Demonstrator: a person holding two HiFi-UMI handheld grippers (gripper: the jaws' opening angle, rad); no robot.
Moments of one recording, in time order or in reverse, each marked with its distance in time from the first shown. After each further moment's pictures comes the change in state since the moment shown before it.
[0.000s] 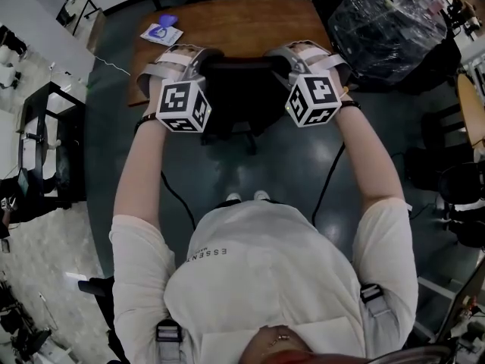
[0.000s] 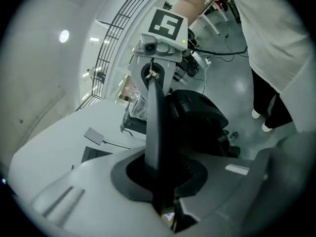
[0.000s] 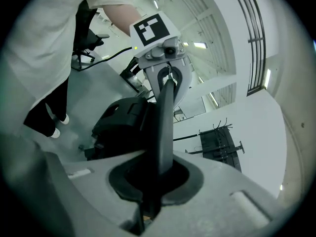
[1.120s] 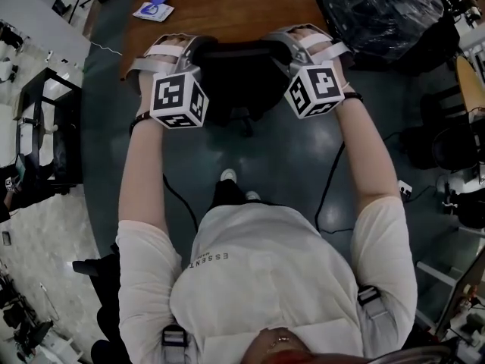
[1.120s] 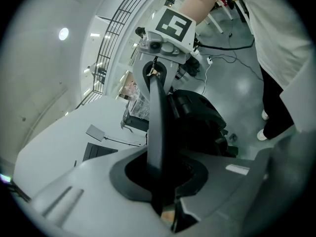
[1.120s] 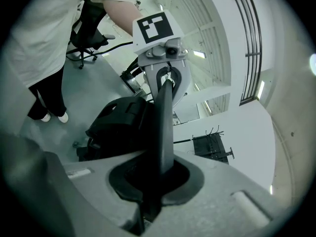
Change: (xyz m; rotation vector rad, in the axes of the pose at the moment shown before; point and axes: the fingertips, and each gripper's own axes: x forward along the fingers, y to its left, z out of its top) left arm -0.050 -0.048 0.065 -0.029 0.067 0.014; right arm -0.072 0.049 0.020 -0.053 -0.038 -0.104
